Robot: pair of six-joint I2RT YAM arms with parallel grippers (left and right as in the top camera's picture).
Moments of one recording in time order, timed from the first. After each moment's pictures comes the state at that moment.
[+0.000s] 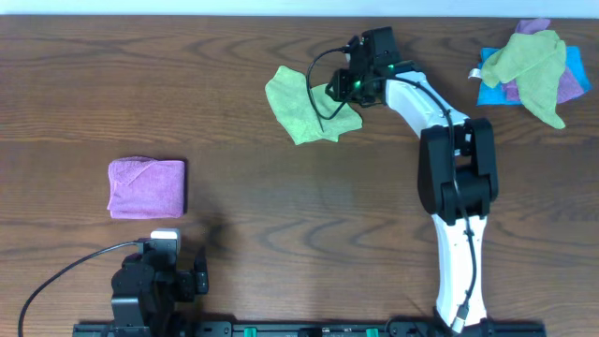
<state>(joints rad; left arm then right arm) -0.01 0.01 0.32 -1.03 0.05 0.02 0.23 2.42 1.85 -0.47 -0.40 0.28</state>
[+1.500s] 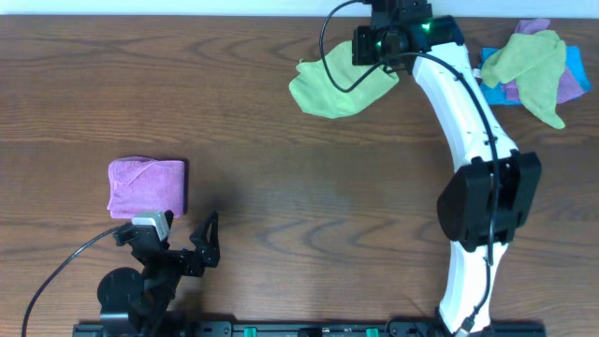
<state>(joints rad) -0.01 0.01 0.32 -0.61 0.28 -0.36 0.23 2.17 2.08 -0.88 -0.20 0.17</state>
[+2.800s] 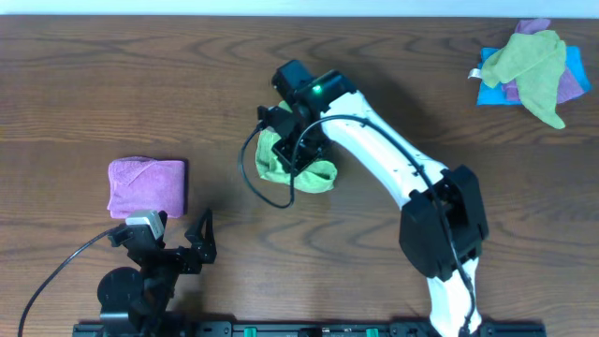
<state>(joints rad) -0.01 0.02 0.32 -0.61 0.21 -0.38 0.61 2.13 1.86 -1.23 -0.35 -0.15</state>
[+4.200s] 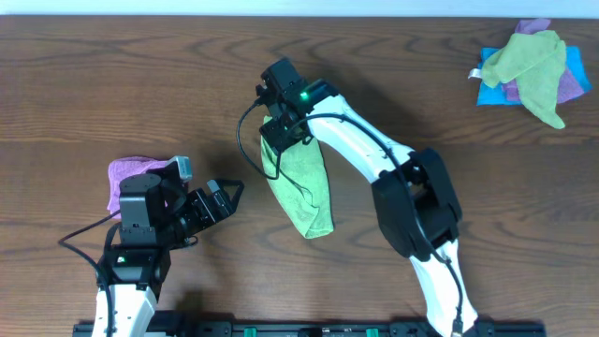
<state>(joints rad) -0.01 0.87 0.47 -0.37 0.57 -0.64 0.62 2.30 1.86 -0.82 -0.09 0.01</state>
